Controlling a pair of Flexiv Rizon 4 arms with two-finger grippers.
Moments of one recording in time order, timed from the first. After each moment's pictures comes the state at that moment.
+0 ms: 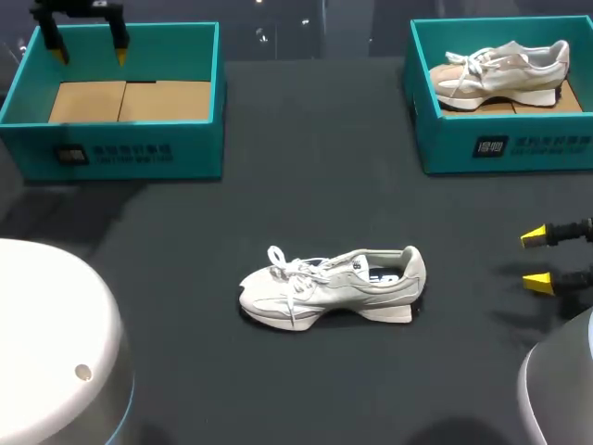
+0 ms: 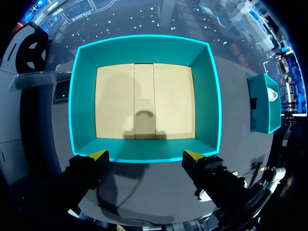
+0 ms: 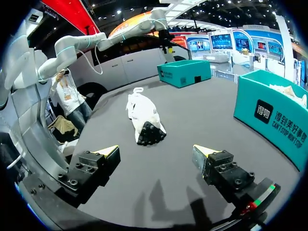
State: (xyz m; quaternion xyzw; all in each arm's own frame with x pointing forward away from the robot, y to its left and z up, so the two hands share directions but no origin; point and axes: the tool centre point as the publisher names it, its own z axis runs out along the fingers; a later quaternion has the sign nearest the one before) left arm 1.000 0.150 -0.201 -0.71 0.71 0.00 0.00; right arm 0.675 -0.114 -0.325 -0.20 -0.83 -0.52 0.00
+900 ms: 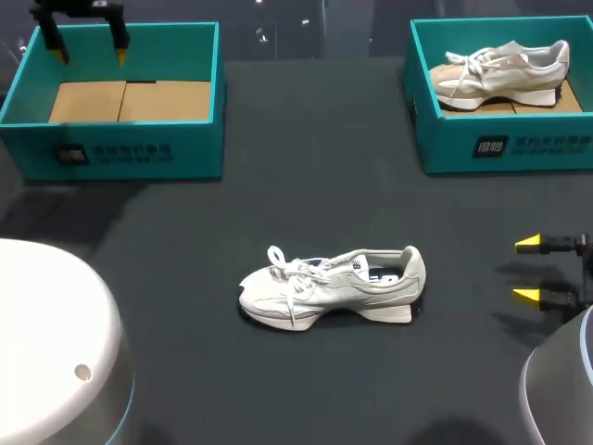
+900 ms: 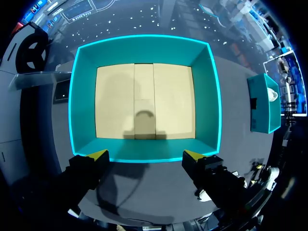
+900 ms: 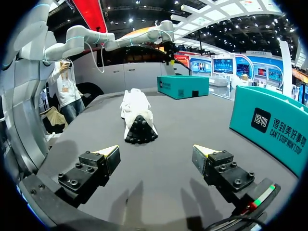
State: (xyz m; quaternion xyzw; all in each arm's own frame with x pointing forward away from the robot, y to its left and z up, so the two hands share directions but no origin) left arm 1.000 0.150 -0.201 -0.71 0.71 0.00 0.00; right arm 0.682 -0.106 -0.360 -0.14 -0.81 -0.57 -0.07
